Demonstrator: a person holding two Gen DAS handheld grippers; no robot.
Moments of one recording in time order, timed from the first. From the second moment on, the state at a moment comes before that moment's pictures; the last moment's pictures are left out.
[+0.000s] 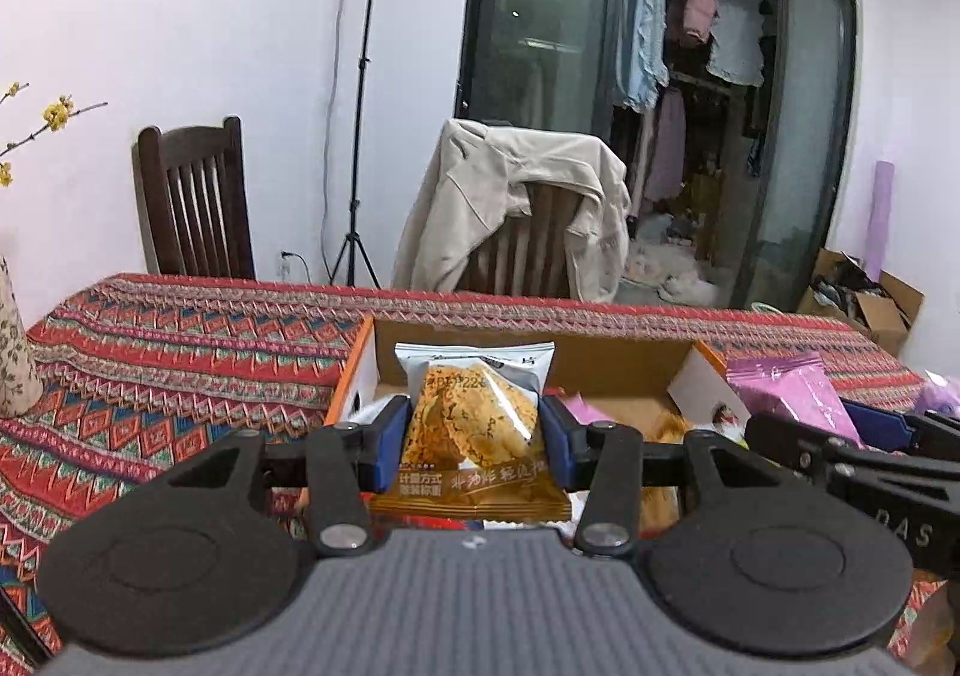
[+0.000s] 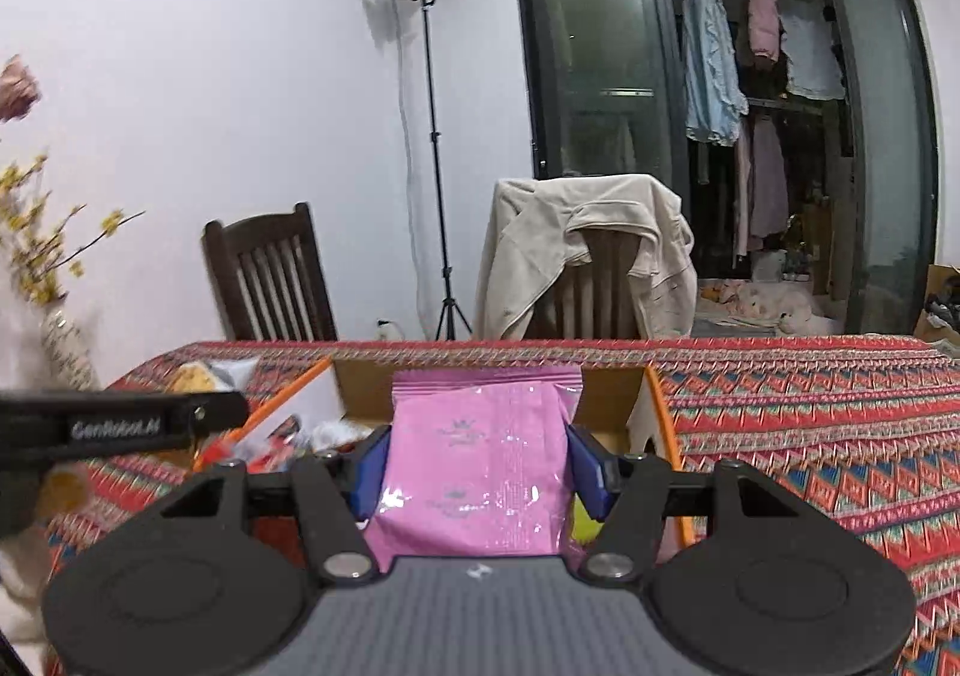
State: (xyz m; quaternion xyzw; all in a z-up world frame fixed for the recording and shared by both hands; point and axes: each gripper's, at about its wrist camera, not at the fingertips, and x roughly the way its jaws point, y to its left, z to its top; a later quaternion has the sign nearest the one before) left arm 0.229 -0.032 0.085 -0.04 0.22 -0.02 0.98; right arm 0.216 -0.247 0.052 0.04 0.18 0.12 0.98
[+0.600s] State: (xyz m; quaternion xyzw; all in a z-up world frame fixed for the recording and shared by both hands) left arm 0.287 -0.027 0.057 -0.05 0.22 0.02 0.97; right arm 0.291 -0.244 0.021 0.05 0.19 0.10 0.98
